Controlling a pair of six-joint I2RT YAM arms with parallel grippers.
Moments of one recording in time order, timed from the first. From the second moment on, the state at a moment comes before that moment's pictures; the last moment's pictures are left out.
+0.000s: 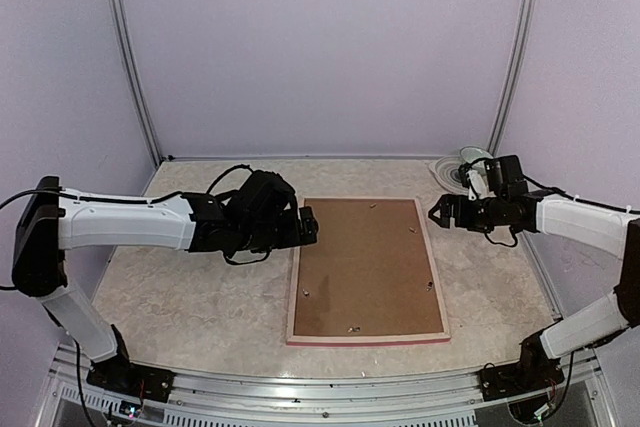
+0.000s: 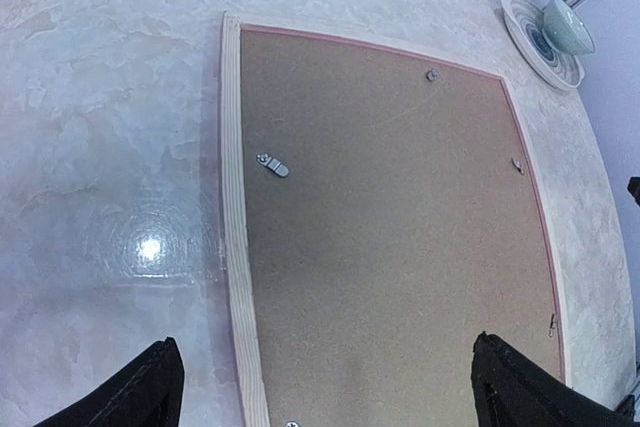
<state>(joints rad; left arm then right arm) -0.96 1.65 1.13 -0.24 -0.34 -0.83 0.25 1.34 0.80 -0.21 -0.23 0.31</state>
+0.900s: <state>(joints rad) -0.77 1.72 1.09 -0.21 -0.44 -0.63 0.31 1.19 0.70 -0.26 0.13 0.32</state>
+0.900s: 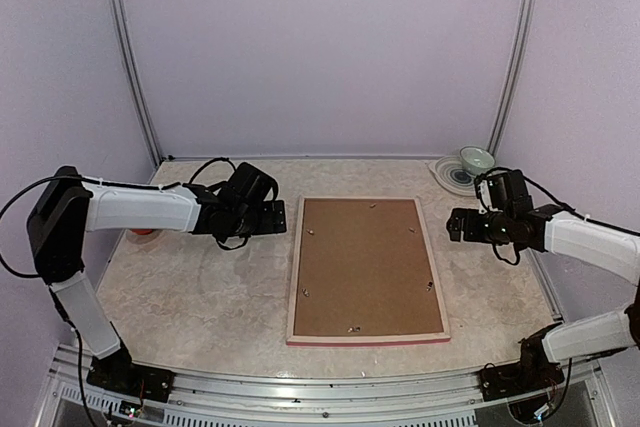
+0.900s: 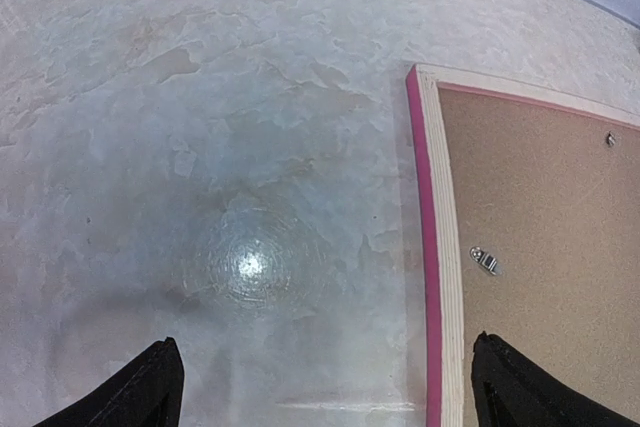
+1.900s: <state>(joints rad) -0.92 1.71 1.00 -0.25 -0.32 -0.70 0.46 1.34 0.68 -0.20 -0.05 0.33</state>
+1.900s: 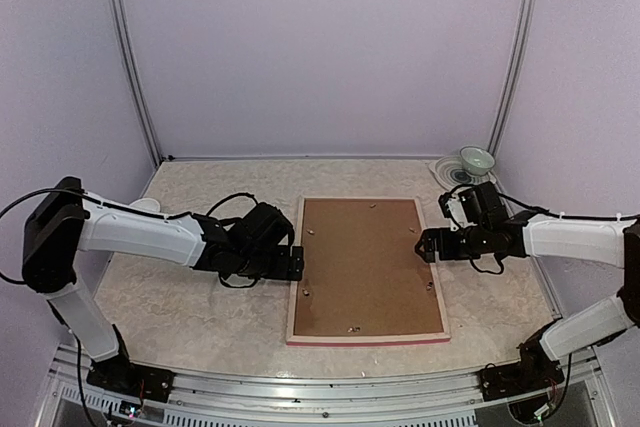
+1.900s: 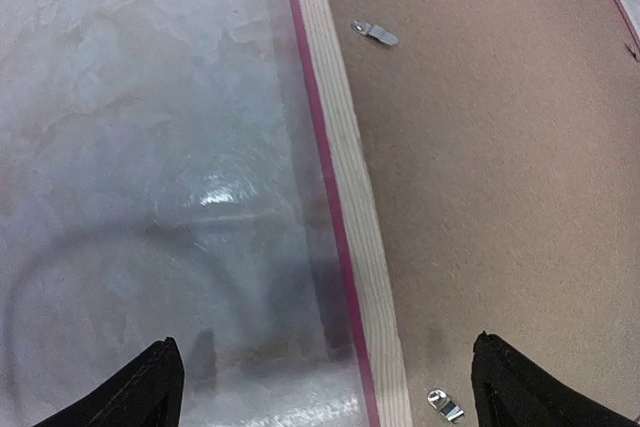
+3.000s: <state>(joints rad) -1.02 1.72 0.89 -0.18 -0.17 -0.82 0.46 1.27 0.62 -0.22 -0.07 0.30</state>
